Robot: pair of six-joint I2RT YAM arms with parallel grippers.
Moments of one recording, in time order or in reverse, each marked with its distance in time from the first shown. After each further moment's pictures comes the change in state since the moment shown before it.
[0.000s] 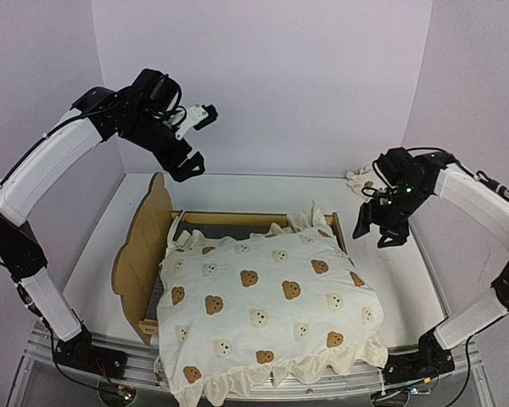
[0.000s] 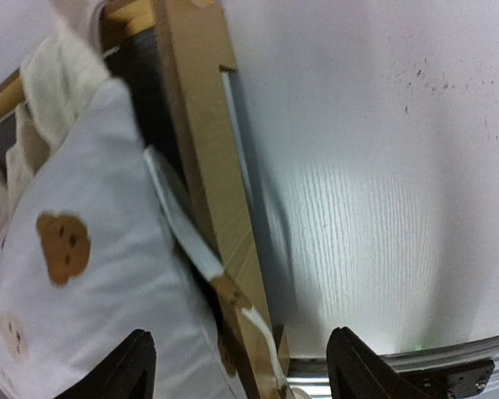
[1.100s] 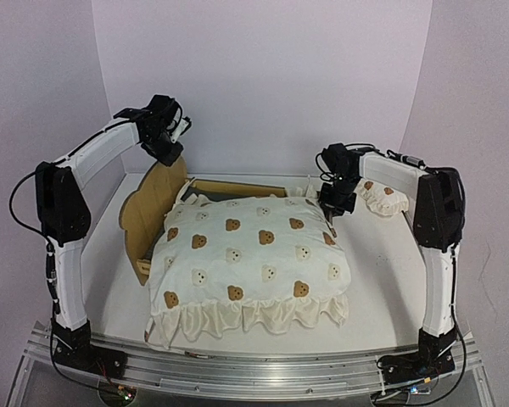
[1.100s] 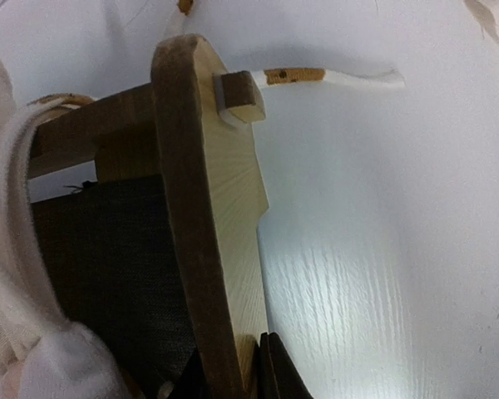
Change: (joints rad) left arm 0.313 0.395 0.112 0.221 -0.163 -0.061; right arm 0.009 0.729 0.528 0.253 0.237 0.104
